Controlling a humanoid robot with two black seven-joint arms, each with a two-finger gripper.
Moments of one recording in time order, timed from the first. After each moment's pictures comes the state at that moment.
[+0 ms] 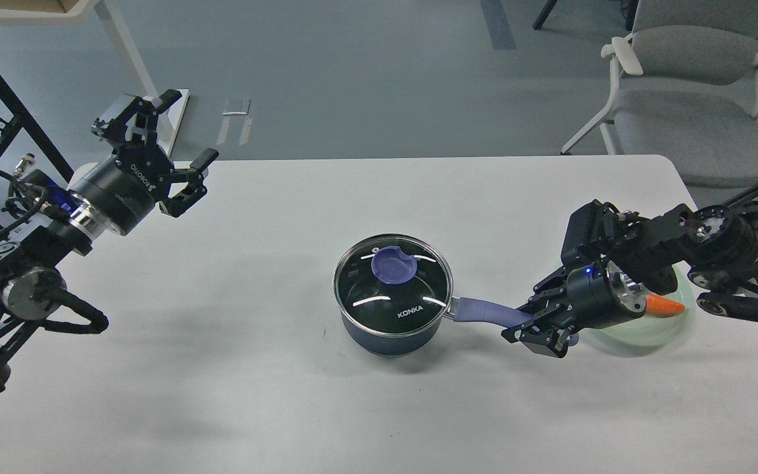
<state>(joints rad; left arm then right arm) -0.52 0.63 -0.82 -1.14 0.37 -0.41 -0.34 1.48 -0.64 -0.65 1.39 -1.64 0.12 0.49</state>
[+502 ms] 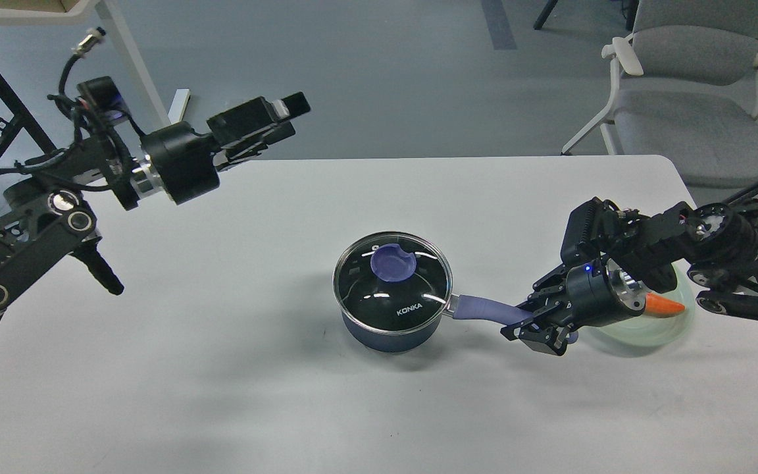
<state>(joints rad) -0.75 0.55 -0.77 -1.29 1.44 -0.36 -0.49 1.47 -0.64 -0.65 1.39 -1.64 0.12 0.49</state>
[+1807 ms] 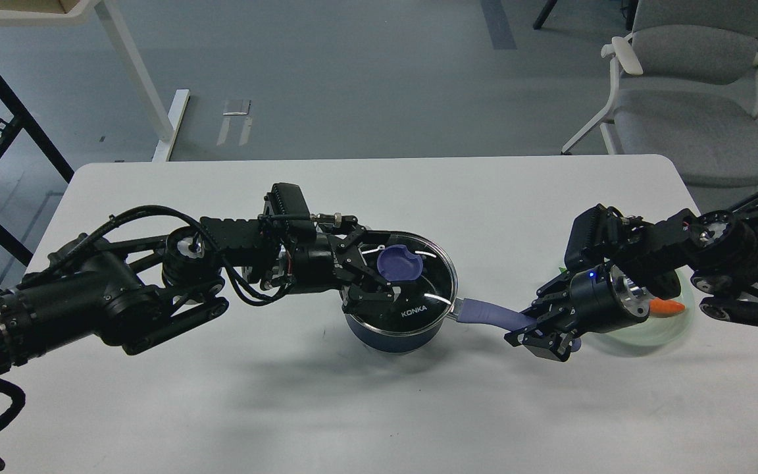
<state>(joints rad) -0.93 0.33 -0.17 -1.09 1.98 0.05 -0.49 1.46 -0.65 -0.65 1.39 -1.64 0.12 0.49</state>
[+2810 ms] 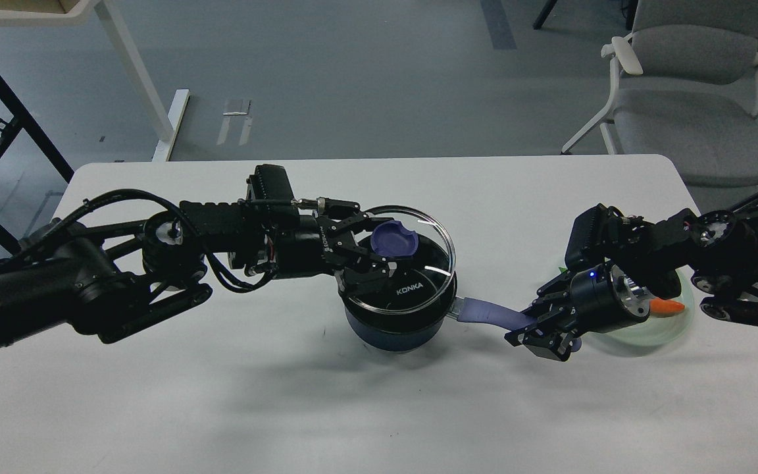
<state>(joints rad) -1.00 0.46 -0.17 -1.20 1.93 0.07 -0.49 1.46 -0.65 -0.65 1.39 -1.63 0.12 0.49</state>
